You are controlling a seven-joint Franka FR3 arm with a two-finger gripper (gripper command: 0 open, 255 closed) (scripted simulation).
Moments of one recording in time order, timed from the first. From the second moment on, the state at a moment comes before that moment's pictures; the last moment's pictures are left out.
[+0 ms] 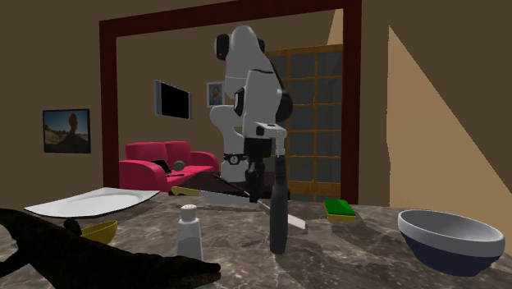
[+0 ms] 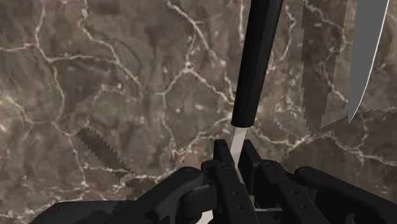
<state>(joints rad) 0.24 0.33 -0.03 -2.24 -0.09 2.54 -1.05</state>
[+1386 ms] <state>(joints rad) 0.05 0.23 -0.13 -2.24 -0.06 2.46 -1.36</state>
